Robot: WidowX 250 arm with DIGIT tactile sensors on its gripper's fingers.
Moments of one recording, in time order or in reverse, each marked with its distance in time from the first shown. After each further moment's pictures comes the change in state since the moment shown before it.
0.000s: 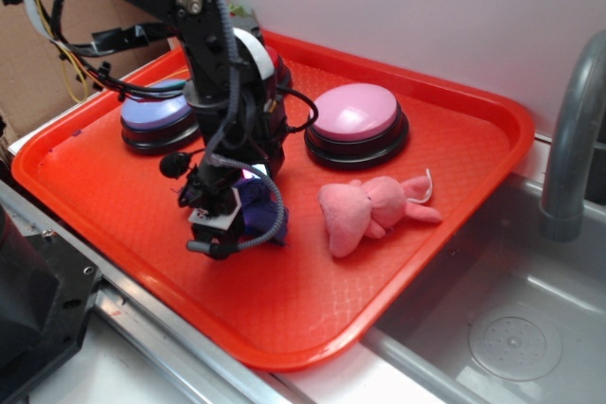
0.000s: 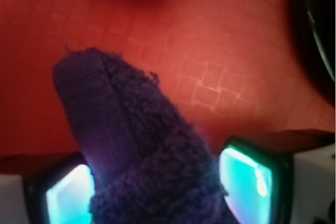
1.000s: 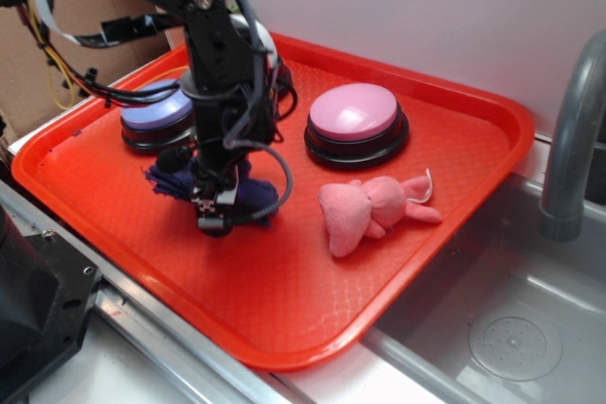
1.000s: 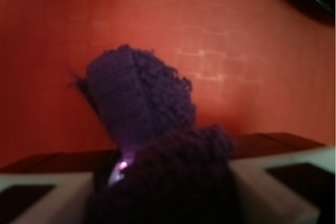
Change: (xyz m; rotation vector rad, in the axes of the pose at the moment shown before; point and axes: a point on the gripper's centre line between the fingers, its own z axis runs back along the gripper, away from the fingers) arm -0.020 0.005 0.009 0.008 0.131 0.349
